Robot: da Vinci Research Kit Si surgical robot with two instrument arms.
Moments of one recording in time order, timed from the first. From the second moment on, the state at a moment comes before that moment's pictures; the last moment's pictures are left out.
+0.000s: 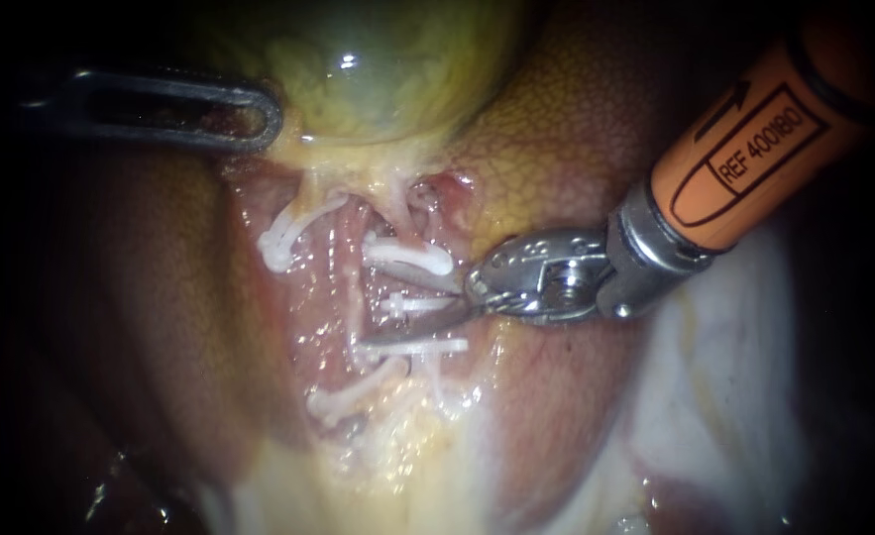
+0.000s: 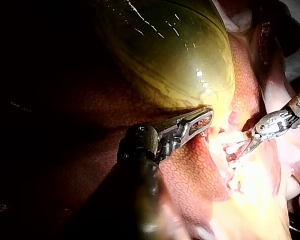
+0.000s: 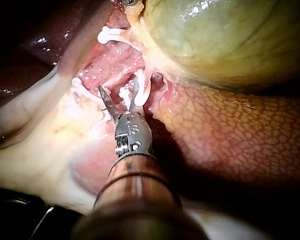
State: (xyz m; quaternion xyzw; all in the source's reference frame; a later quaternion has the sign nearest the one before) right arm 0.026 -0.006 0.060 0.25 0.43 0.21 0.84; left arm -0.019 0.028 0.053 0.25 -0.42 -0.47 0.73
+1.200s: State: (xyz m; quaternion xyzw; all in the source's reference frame) right arm 0.020 -0.006 0.054 0.32 0.41 0.29 0.80; left arm -0.019 0.028 0.053 0.25 -0.42 -0.47 0.73
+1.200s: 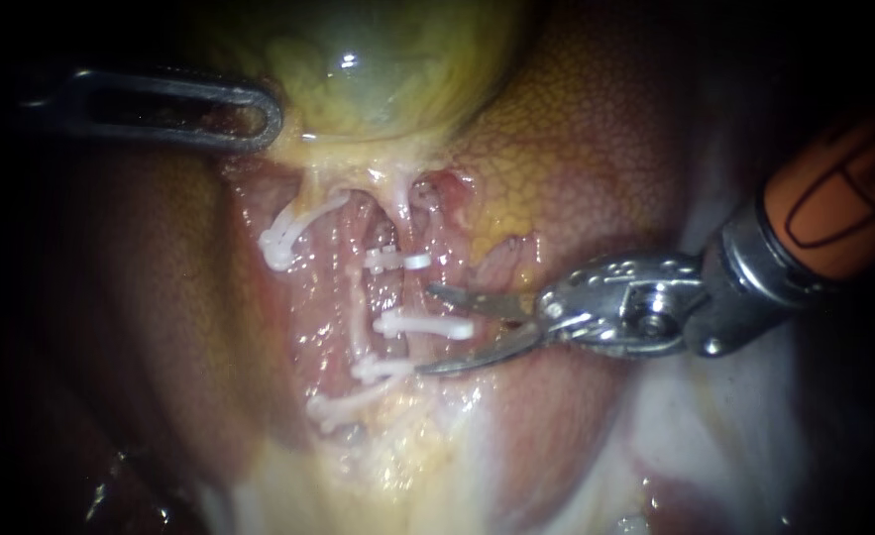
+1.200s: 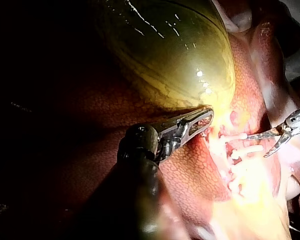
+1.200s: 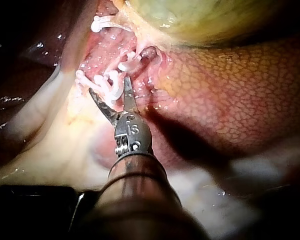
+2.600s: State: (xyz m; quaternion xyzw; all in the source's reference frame) right arm 0.029 -0.004 0.062 0.48 0.56 0.17 0.66; left arm -0.019 0.028 0.053 0.25 -0.42 -0.48 0.73
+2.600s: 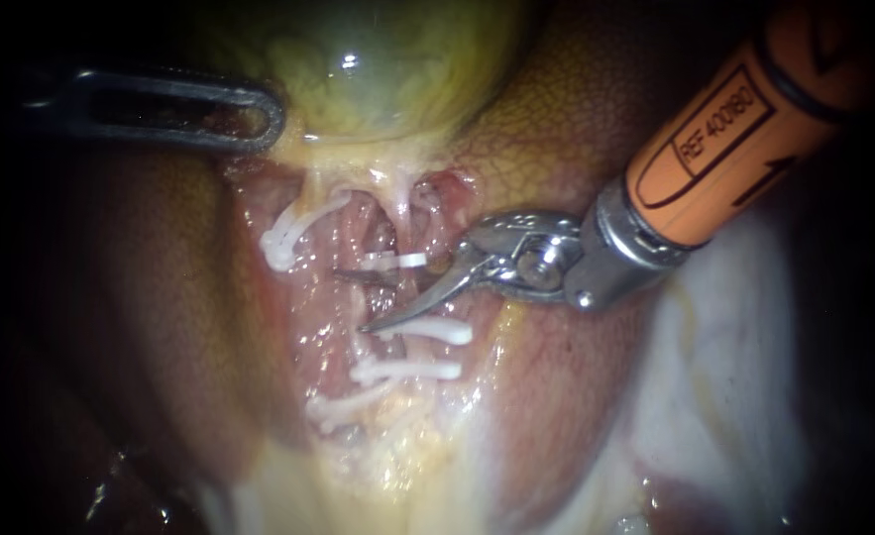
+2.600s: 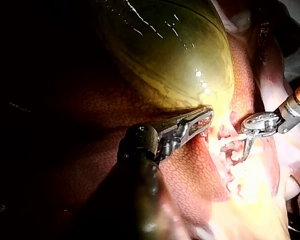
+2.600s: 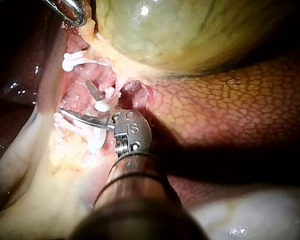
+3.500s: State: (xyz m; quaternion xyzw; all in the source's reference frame) right arm 0.028 -0.003 0.055 0.48 0.60 0.16 0.63; left arm -0.019 0.028 0.053 0.25 -0.42 -0.48 0.73
